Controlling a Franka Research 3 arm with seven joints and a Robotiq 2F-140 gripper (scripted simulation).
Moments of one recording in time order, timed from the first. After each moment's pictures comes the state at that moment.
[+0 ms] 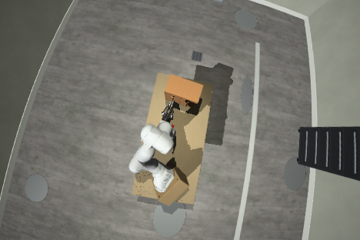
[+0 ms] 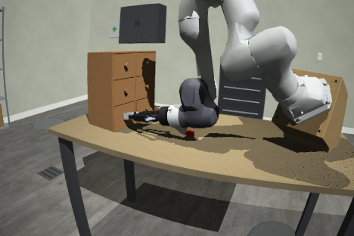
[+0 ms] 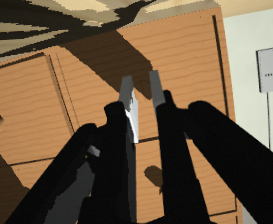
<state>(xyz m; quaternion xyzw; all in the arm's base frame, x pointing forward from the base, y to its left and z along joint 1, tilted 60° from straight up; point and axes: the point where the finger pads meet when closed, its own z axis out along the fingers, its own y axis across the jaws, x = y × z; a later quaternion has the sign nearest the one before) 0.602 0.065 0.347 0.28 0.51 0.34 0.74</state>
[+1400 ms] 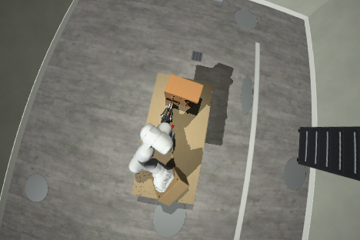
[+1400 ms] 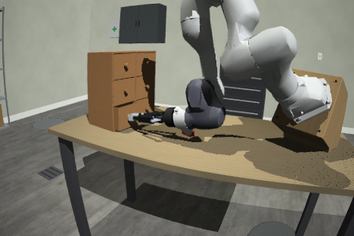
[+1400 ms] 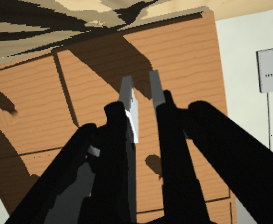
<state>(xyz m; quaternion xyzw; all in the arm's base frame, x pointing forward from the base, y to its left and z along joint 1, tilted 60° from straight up) 0.579 0.071 0.336 0.29 0.51 0.33 0.74</state>
